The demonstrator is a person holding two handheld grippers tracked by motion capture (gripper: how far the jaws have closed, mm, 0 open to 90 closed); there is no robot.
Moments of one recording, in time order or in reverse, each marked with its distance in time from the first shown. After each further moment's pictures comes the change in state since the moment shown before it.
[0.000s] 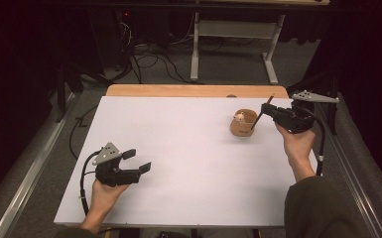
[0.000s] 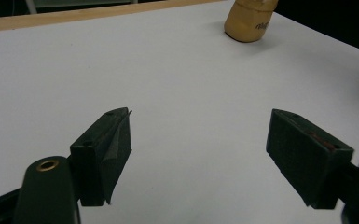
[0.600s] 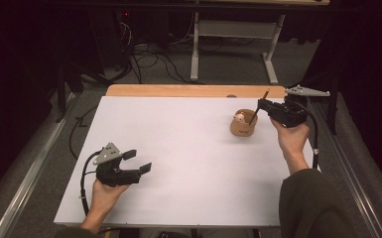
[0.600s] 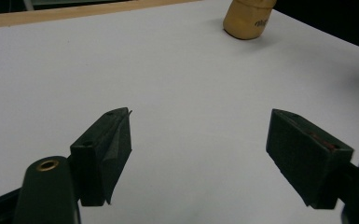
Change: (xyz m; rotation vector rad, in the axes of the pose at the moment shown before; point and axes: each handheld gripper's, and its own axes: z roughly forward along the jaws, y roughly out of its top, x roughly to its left) left arm 0.000 -0.001 0.002 0.010 -0.007 0.003; right arm 0.000 0.009 0.019 0.016 -0.051 -0.018
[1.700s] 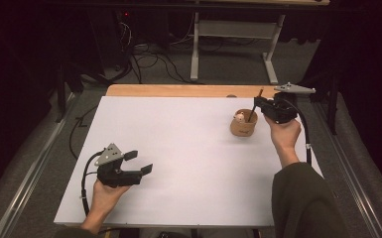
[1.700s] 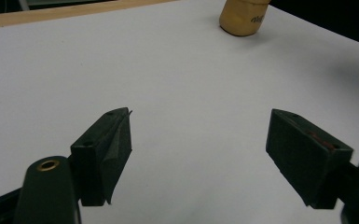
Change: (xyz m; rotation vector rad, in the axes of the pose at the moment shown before) left arm -0.003 0.000 0.000 0.004 -0.008 0.015; right arm 0.002 0.001 0.028 0.037 -0.110 -0.044
